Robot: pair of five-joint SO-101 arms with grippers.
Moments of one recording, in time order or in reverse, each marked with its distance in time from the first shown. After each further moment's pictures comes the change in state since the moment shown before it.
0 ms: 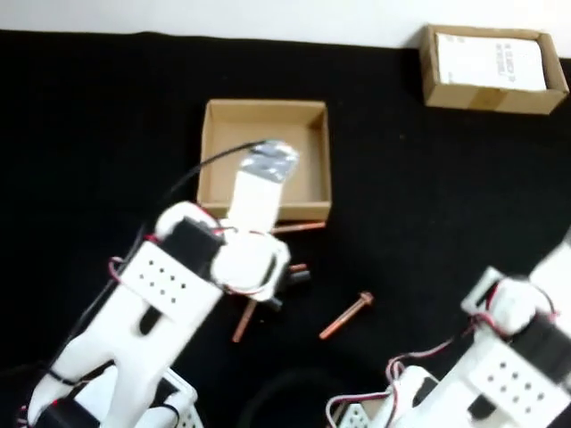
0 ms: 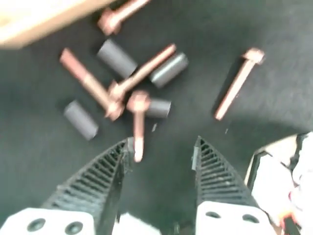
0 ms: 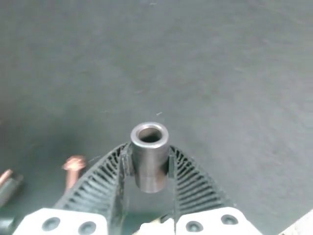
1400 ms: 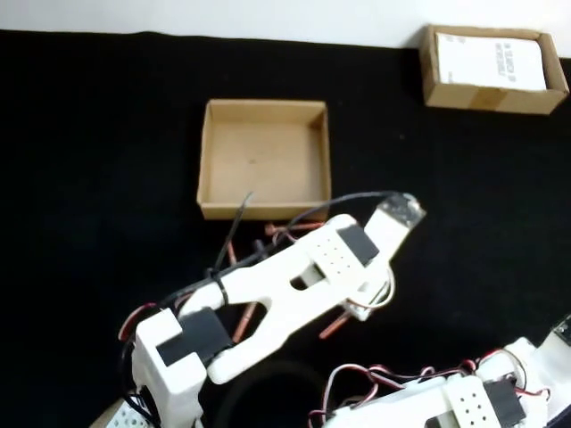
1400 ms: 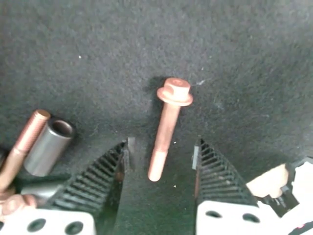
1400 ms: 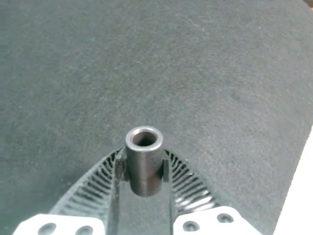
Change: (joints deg) left arm 18.5 48.3 -22.1 -12.7 6.5; right arm 28.3 -17.6 52.5 -55.1 20.0
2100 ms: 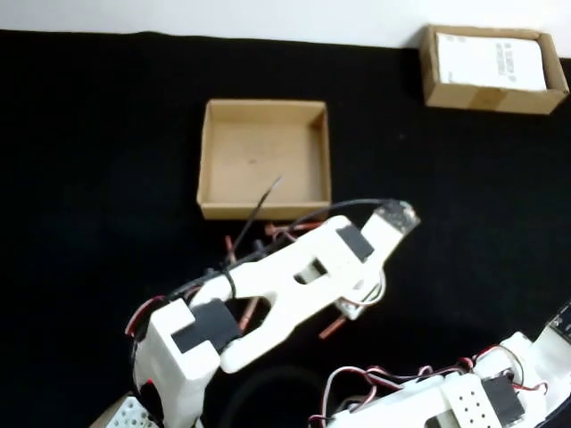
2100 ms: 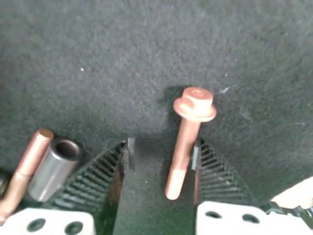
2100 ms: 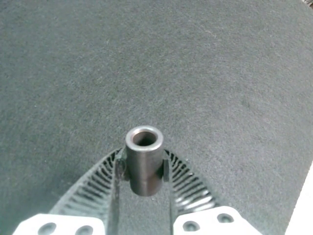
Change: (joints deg) left arm -1.7 5.0 1.1 -4.0 -5.7; right arm -2.1 0.0 0.0 0.0 0.1
